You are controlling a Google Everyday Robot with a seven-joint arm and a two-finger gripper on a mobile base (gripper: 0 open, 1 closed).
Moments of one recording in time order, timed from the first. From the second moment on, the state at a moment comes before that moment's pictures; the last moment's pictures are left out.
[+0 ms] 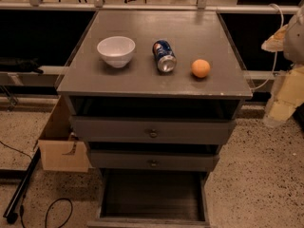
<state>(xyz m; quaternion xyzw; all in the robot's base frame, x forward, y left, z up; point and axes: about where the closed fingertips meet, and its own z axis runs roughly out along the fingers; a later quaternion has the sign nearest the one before) 0.438 -0.217 0.977 -0.60 0.78 -0.04 0.16</state>
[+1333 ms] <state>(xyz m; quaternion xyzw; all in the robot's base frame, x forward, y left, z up) 0.517 -0.235 0.985 -0.56 0.77 0.07 0.29</state>
